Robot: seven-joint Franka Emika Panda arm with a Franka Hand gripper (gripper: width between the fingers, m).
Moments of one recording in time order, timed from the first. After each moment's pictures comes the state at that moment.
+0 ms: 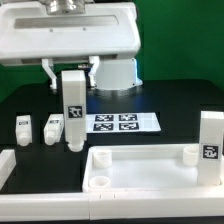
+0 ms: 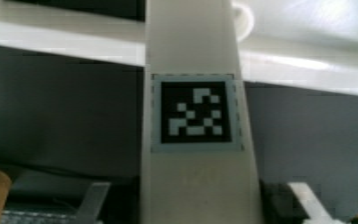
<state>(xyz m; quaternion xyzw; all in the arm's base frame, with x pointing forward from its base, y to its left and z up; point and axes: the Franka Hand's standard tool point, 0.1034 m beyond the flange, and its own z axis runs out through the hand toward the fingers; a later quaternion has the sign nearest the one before) 0.622 -0.065 0.168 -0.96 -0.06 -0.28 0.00</state>
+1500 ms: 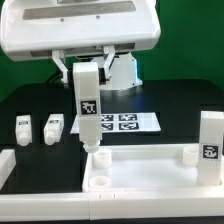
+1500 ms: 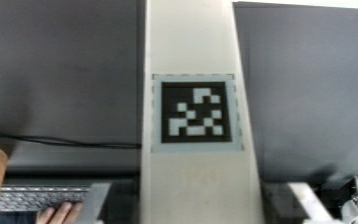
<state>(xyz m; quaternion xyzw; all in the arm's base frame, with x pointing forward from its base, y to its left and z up) 0.645 -0.063 0.179 -0.95 -0.04 -0.29 0.01</state>
